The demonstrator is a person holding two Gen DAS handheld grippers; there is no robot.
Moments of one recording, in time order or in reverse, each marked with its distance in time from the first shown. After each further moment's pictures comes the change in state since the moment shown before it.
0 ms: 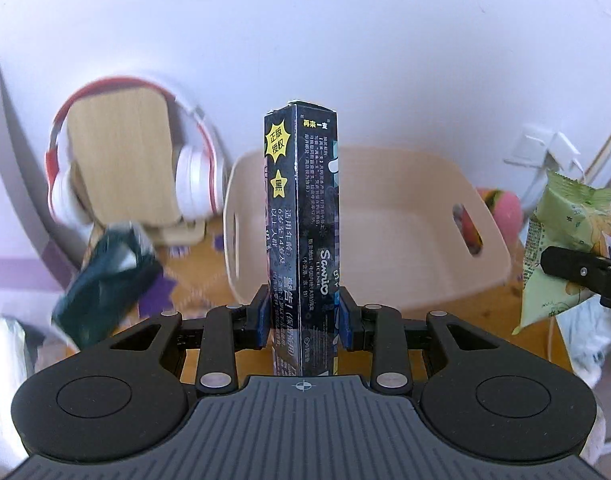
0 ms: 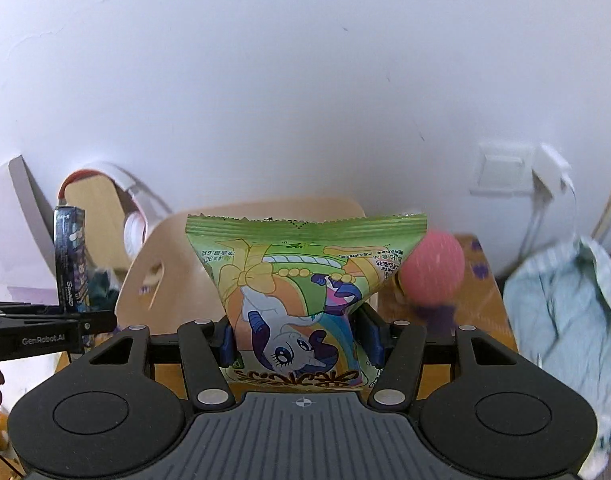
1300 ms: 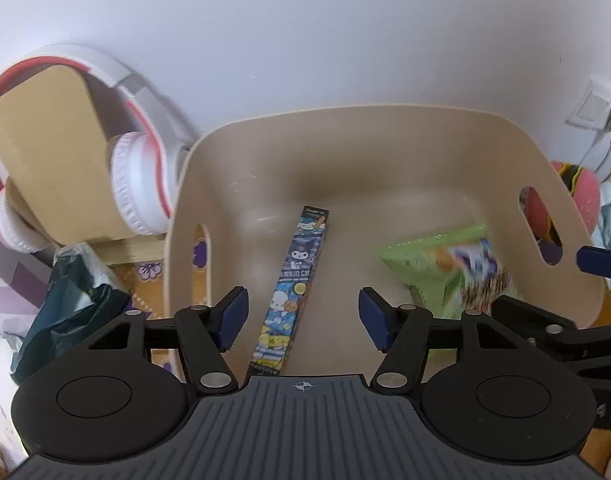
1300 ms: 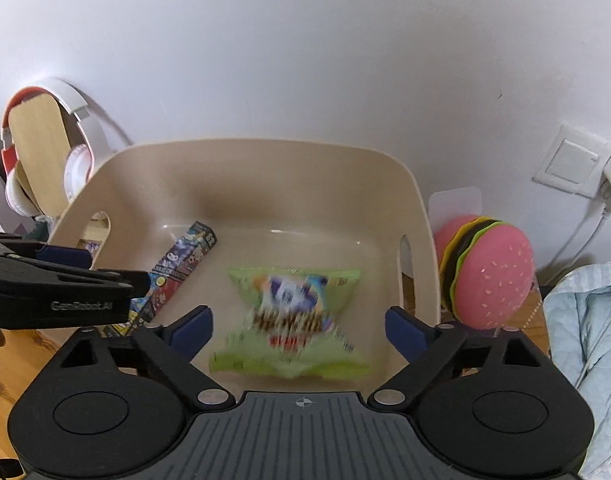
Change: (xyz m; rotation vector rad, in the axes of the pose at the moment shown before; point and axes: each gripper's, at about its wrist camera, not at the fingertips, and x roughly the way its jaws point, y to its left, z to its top) left arm 0.108 -0.015 0.034 0.065 0.138 0.077; right arm 0.118 0.014 0.009 -0.123 0.159 -0.047
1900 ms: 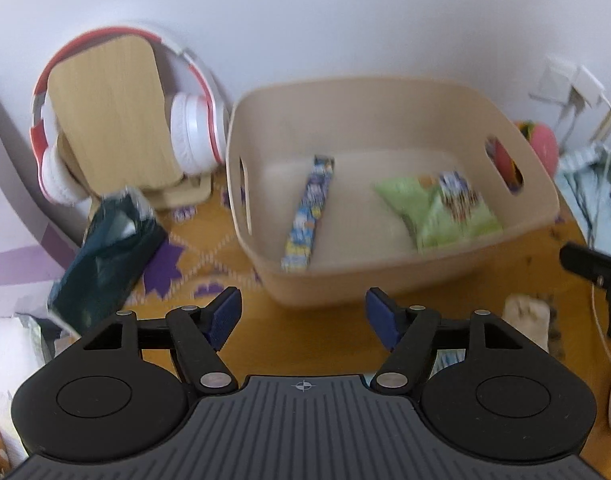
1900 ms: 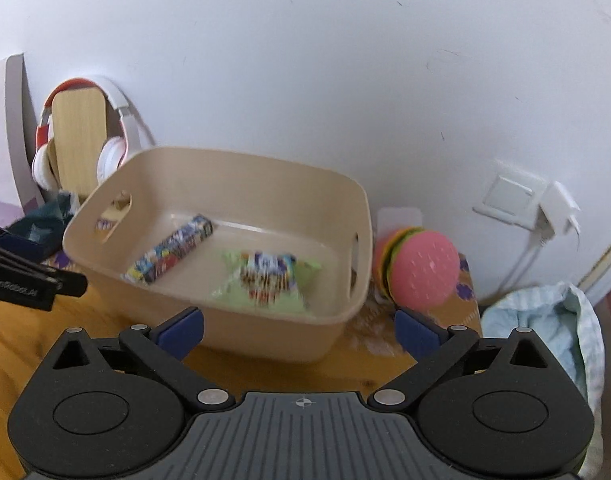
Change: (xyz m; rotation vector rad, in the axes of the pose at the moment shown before) left arm -0.076 0.013 -0.085 0.052 -0.003 -0.026; right arm -0.083 -0.008 -0.056 -0.119 -0.118 -0.077
